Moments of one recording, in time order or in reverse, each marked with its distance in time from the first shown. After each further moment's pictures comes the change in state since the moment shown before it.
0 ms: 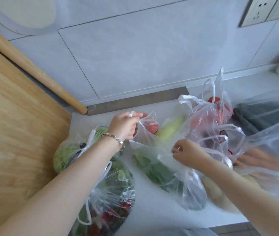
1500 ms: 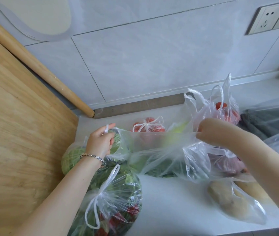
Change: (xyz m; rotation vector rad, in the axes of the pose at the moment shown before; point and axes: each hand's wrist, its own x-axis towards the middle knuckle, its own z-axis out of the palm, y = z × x) left_hand -0.015 -0.032 -0.075 0.033 0.285 0.054; right_hand 0.007 -0.023 -0.076 -0.372 0.022 0.019
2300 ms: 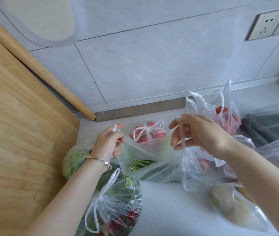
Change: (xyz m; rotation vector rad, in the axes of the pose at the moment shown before) left_hand -0.015 0.021 0.014 -0.234 -0.166 -0.063; right_hand -0.056 -0.049 -0.019 1.172 -0.123 -0.289
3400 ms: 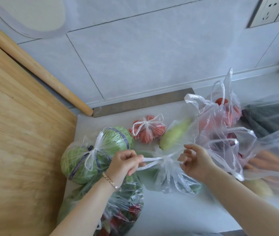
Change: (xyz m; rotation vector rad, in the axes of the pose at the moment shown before) left_hand -0.011 -0.074 -0.001 0.203 -0.341 0.062; right_hand 0.044 0.148 -0.002 1.096 0.342 0.548
